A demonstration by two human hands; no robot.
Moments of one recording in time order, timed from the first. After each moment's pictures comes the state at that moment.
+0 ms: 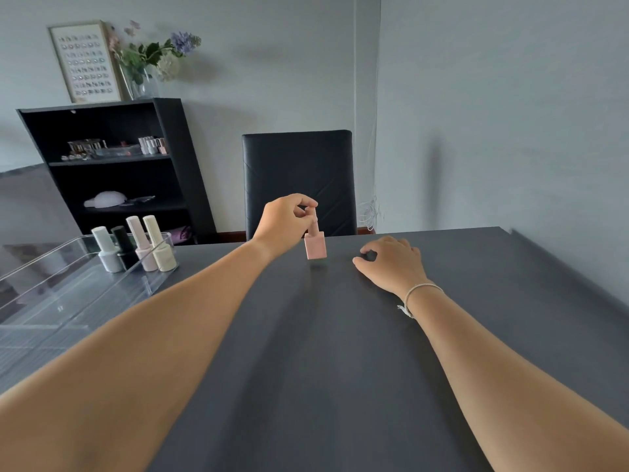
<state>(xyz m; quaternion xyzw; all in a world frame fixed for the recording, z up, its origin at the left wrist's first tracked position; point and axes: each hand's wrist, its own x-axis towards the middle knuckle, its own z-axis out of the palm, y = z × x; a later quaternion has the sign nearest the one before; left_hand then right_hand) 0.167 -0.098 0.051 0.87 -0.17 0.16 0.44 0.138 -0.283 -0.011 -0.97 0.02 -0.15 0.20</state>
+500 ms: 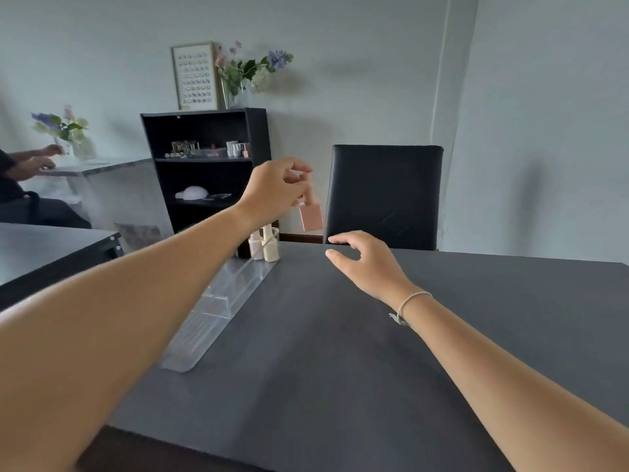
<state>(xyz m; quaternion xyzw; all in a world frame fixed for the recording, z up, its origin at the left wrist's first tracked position) 0.121 0.058 0.121 0.85 -0.13 0.26 0.44 0.117 -0.115 0.022 -0.86 -0.24 -0.16 0.43</state>
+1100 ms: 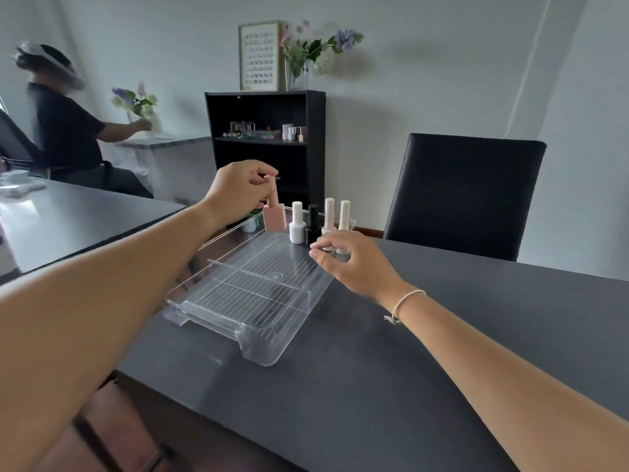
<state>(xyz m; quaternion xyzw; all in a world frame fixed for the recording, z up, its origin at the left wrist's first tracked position) 0.101 0.218 0.104 0.87 0.00 0.30 0.38 0.117 0.006 0.025 -0.81 -0.40 -0.12 0.42</state>
